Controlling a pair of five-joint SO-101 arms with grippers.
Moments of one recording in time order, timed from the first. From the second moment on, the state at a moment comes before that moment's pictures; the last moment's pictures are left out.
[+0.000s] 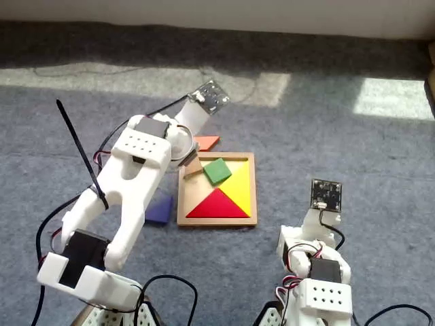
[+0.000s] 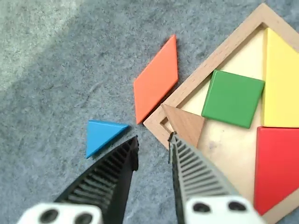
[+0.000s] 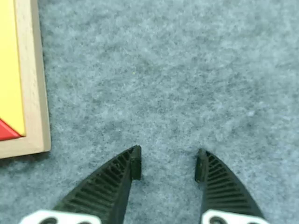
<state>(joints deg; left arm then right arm) 11.0 0.6 19.2 55.4 -23.0 1.1 -78.6 96.1 50.2 1.1</state>
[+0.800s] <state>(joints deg) 17.1 6.4 17.6 62.6 -19.2 1.5 -78.6 96.1 50.2 1.1</state>
